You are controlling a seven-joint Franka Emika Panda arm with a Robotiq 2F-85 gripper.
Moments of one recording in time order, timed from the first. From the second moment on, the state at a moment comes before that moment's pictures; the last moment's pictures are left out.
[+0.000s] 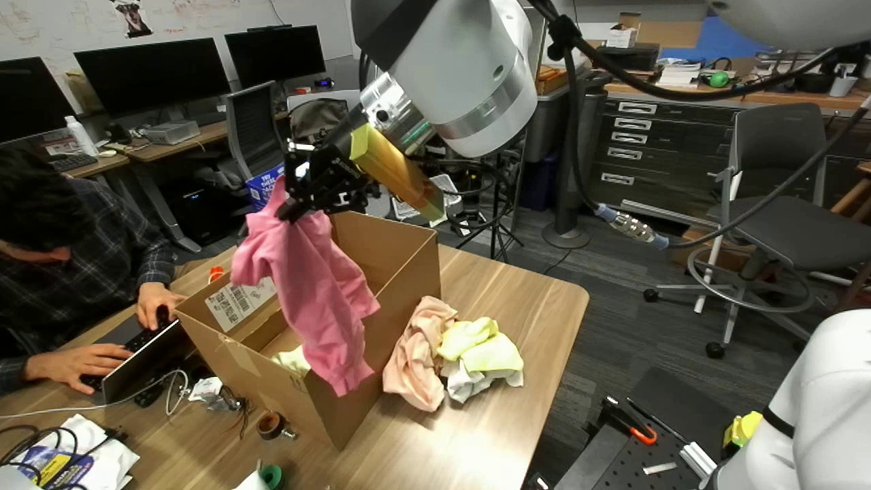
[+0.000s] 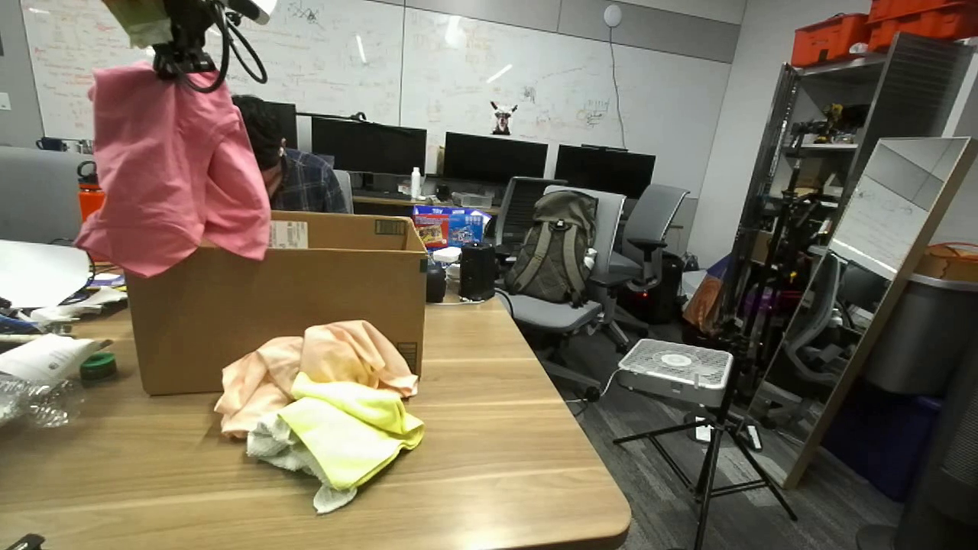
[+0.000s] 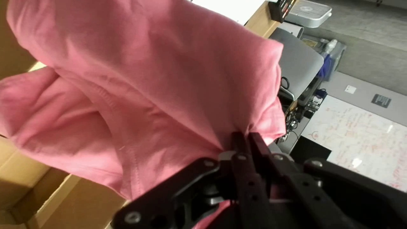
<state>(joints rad) 0.18 -0.24 0.22 -2.23 1.09 2.55 -0.17</state>
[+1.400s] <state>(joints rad) 0.17 0.14 0.10 -2.03 0.16 2.93 0.82</state>
